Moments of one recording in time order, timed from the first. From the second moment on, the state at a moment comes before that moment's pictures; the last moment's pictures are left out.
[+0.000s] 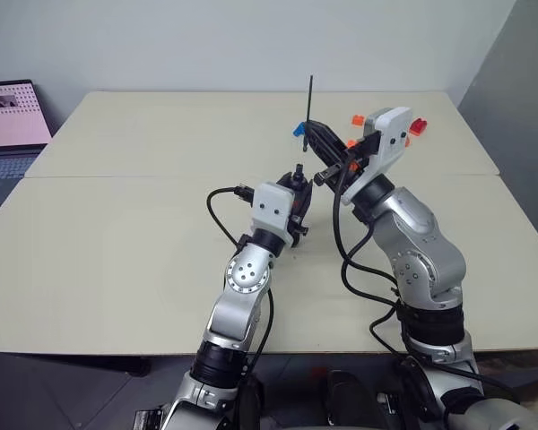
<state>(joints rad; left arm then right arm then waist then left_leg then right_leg) -0.35 -0.04 -0.22 -0.08 0.05 0.05 -0.12 -0.61 -0.09 0.03 -0.32 0.37 0.50 0.31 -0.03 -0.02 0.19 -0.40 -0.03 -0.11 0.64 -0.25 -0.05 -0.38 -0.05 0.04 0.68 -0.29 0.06</state>
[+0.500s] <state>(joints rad) -0.36 -0.04 -0.23 -0.07 0.08 0.03 -0.11 -0.57 -0.10 0.04 -0.32 0.38 0.50 0.32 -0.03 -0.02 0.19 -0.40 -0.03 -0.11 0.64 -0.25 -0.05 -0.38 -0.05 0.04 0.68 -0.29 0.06</state>
